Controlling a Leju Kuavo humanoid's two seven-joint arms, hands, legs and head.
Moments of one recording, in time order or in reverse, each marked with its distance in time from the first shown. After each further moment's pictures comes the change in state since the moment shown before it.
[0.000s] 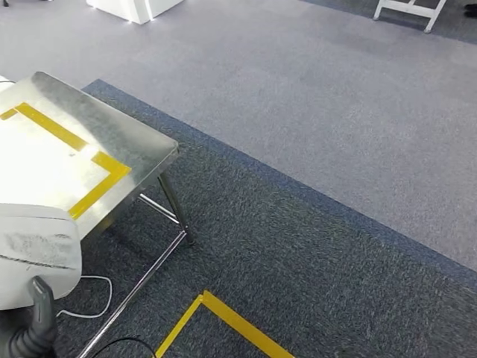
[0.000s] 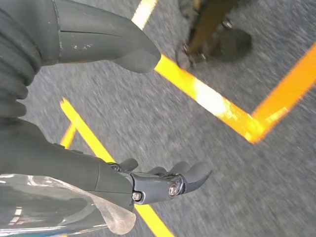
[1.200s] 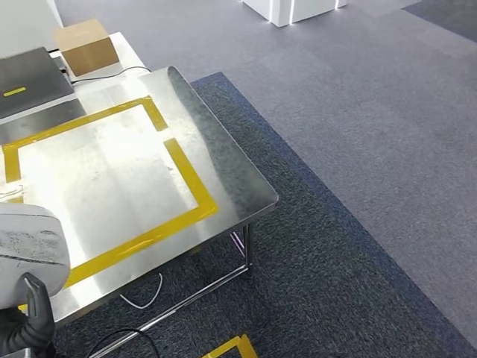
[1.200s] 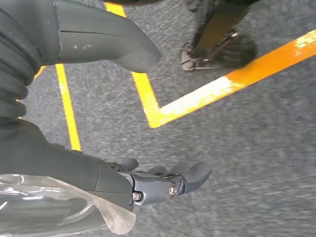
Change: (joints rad) left arm -0.012 -0.025 -0.010 0.006 -0.049 0.148 0.000; right arm 0.006 0.008 -0.025 0.001 0.074 -0.013 0.012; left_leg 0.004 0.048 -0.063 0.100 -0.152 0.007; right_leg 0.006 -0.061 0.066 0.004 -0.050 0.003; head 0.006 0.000
